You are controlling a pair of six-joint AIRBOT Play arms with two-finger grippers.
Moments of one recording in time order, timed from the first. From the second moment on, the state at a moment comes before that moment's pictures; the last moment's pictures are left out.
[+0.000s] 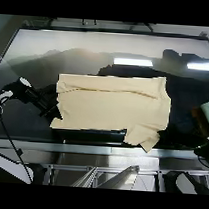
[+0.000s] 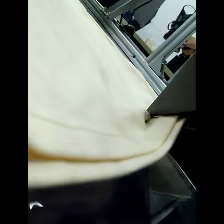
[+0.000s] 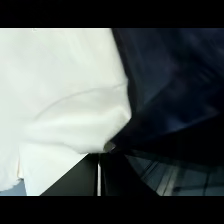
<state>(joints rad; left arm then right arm) 0.24 -1.85 1.15 1.02 -1.58 -1.19 -0.54 -0.97 0.23 -0.69 0.95 1.22</state>
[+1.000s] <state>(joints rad) 0.58 -1.65 1.07 0.69 -1.76 -1.04 -0.68 -0.87 0.45 -0.45 1.29 0.99</state>
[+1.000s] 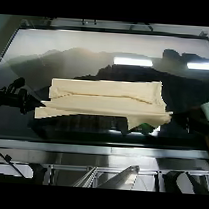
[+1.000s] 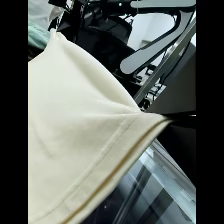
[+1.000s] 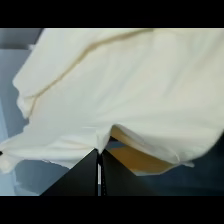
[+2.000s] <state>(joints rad) 0.35 -2.24 1.92 0.69 -1.73 -1.24 -0.28 -1.73 0.98 -0.10 0.91 0.69</state>
